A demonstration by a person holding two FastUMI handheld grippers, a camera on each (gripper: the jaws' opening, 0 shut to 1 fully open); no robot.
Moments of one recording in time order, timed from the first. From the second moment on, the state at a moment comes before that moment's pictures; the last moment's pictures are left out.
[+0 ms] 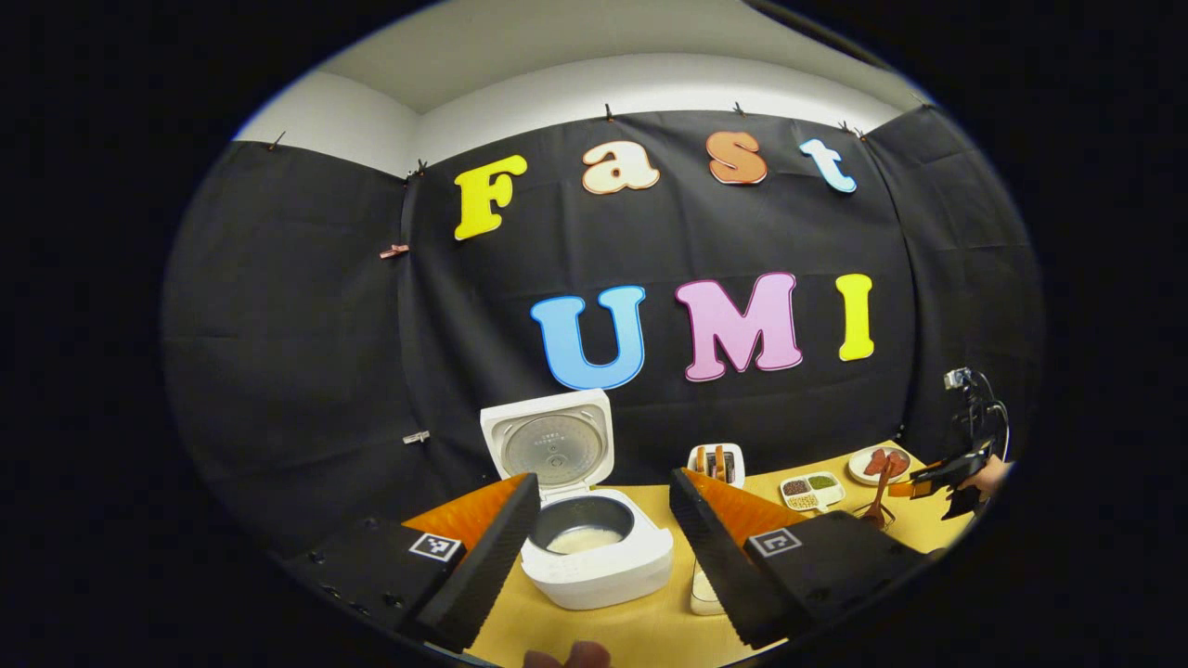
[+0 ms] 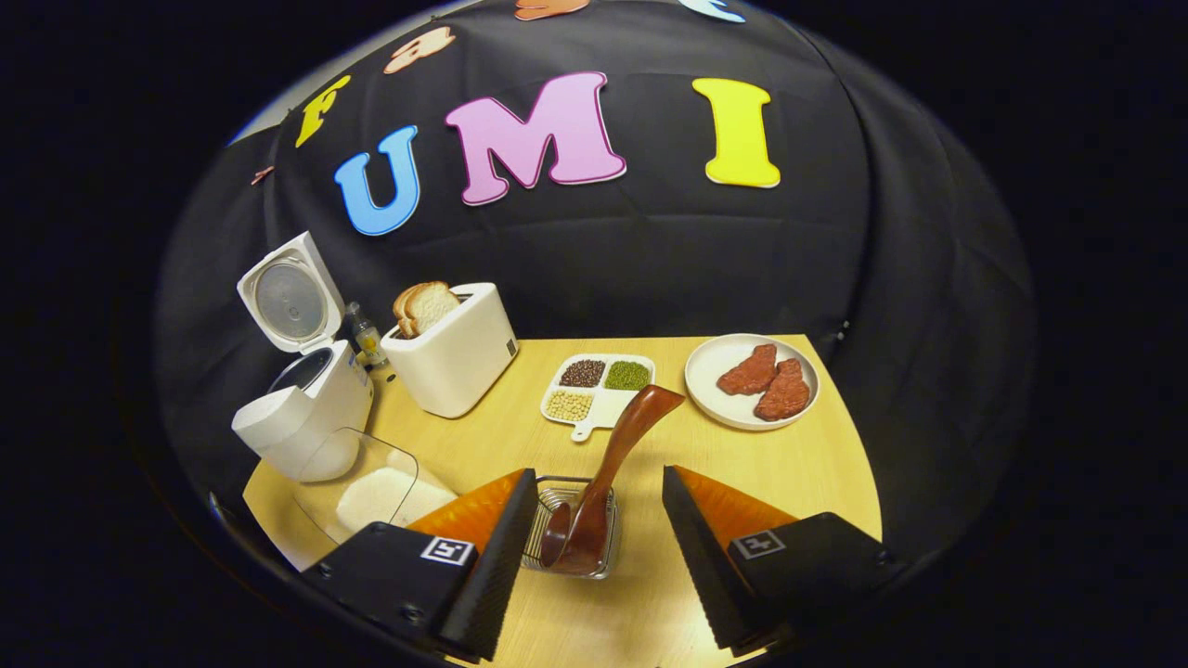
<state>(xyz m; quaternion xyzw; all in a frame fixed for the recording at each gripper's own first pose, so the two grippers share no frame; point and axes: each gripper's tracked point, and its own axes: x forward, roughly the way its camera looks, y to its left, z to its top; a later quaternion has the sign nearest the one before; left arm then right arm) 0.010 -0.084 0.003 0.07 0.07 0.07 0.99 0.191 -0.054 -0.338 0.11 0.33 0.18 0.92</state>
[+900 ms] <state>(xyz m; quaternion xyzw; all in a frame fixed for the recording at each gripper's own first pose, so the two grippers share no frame) -0.018 -0.063 -0.011 0.03 0.09 0.12 0.99 0.210 -0.035 -0.340 0.19 0.31 0.17 0.91</state>
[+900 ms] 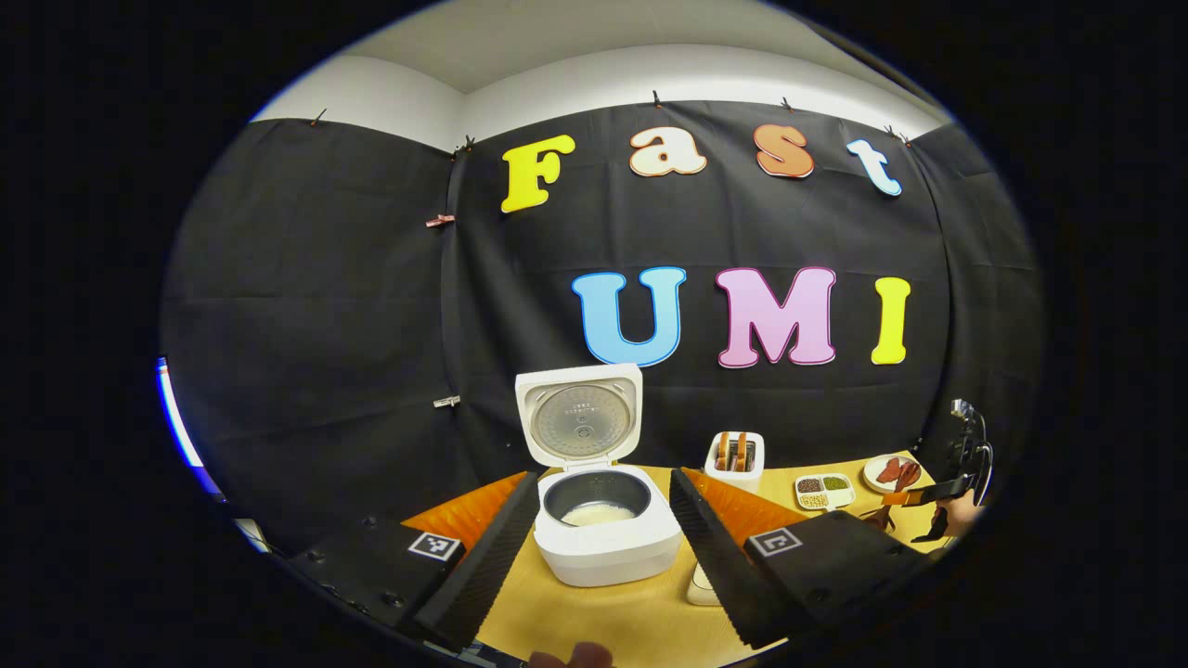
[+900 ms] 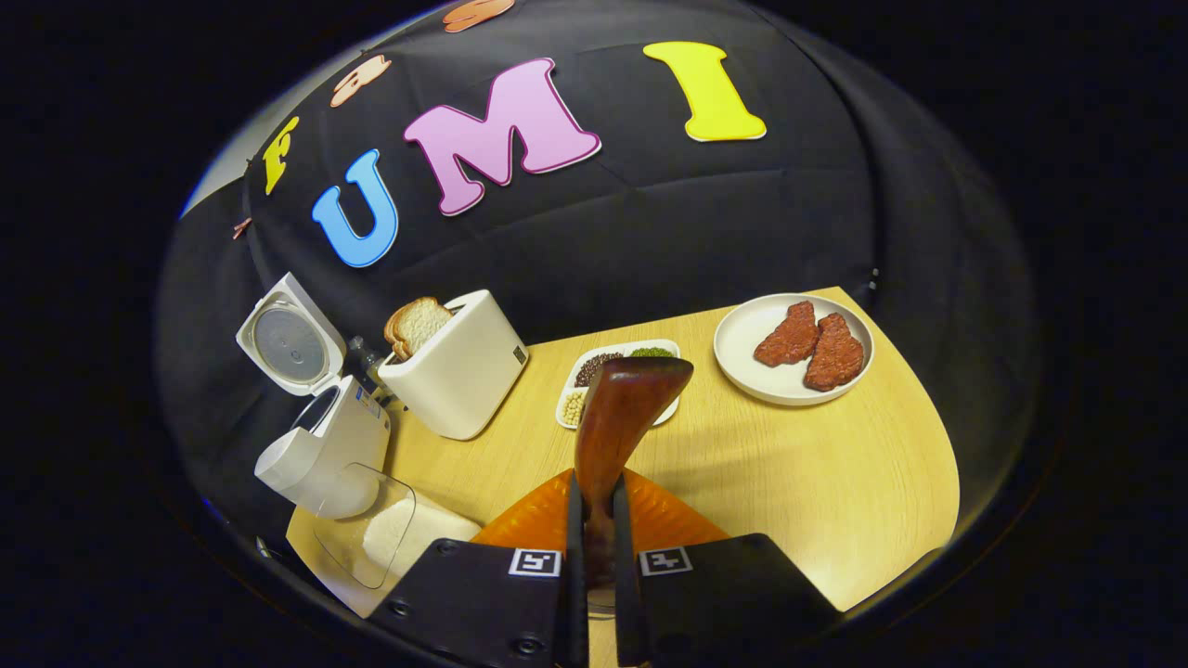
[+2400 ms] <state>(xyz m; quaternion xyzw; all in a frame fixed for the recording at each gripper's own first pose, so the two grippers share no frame) -0.034 0.093 -0.027 0.00 0.06 0.03 1.00 0.129 0.160 -0.247 0.12 0.26 0.16 0.94</state>
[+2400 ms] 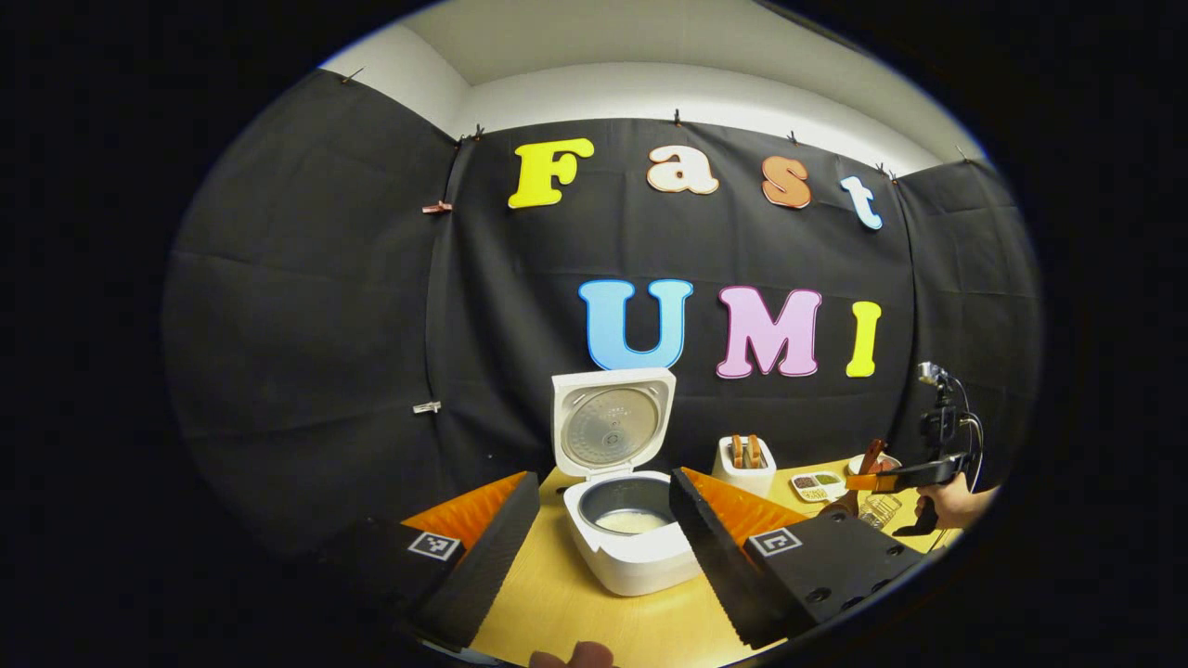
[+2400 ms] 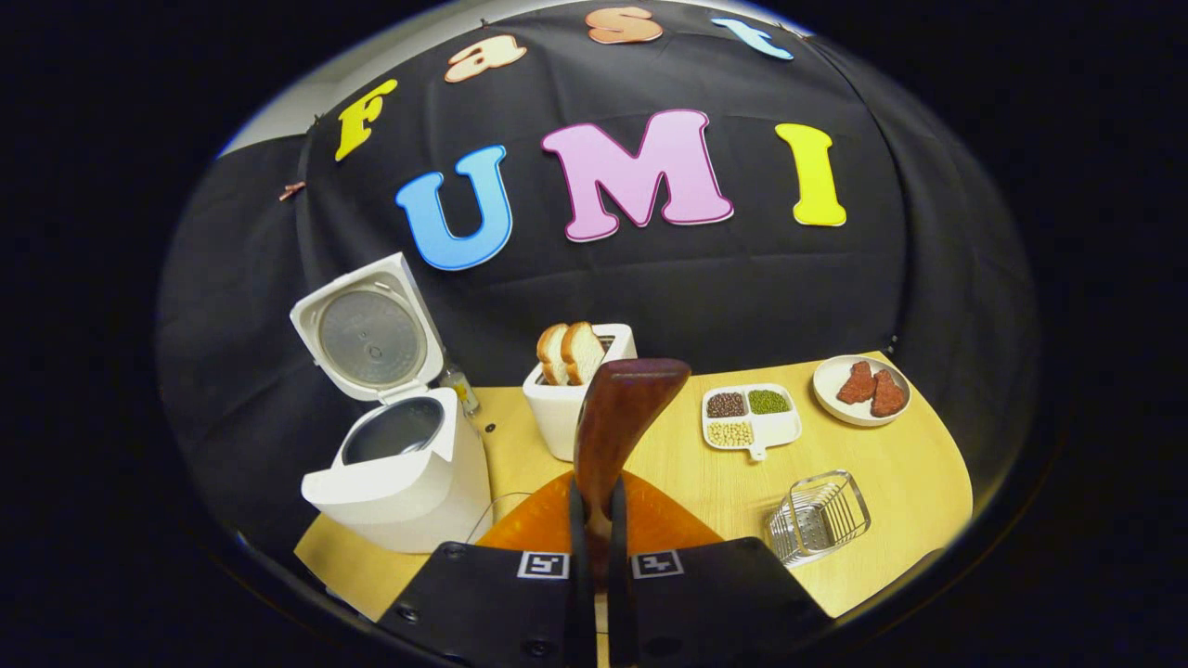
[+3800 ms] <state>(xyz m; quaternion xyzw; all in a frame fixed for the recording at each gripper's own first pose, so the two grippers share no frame) -0.037 0.135 -0.059 -0.04 0.09 0.06 0.99 0.090 0.236 -0.343 0.09 0.38 0.10 0.92</state>
